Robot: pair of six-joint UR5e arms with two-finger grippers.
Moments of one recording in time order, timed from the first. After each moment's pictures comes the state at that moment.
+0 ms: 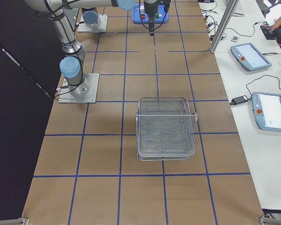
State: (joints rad) left arm -1.31 -1.61 -1.68 -1.54 1.57 0.30; right arm 1.58 -1.62 1.57 -1.63 -1.57 0.10
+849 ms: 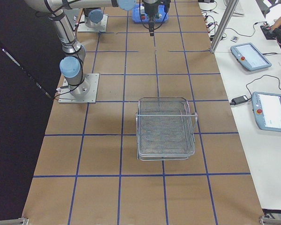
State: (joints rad) left arm -1.08 -1.69 -1.99 -1.15 1.51 0.87; right arm 1.58 -1.62 1.57 -1.63 -1.57 0.10
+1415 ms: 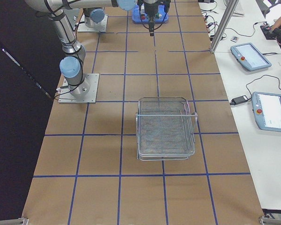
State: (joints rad) left arm -1.05 -1.76 -2.03 -1.12 1.45 1.39; right arm 1.58 -1.62 1.57 -1.63 -1.57 0.10
